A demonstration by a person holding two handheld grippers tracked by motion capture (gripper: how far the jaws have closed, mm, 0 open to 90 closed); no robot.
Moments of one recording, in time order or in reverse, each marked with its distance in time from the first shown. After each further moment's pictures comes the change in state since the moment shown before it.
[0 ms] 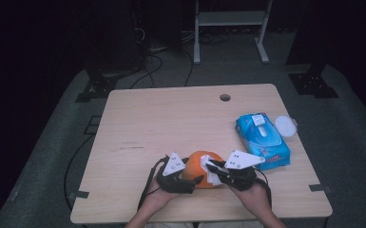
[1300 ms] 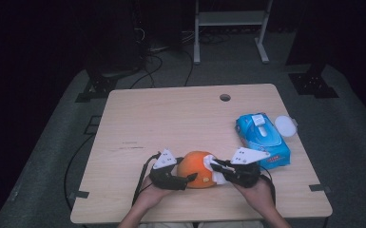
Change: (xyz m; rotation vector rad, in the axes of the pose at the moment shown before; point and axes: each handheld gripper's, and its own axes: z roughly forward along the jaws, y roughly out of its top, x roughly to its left) left arm 0.026 -0.009 -0.008 0.009 -0.058 -0.117; right arm -0.023 -0.012 -0.003 0.020 0.039 0.086
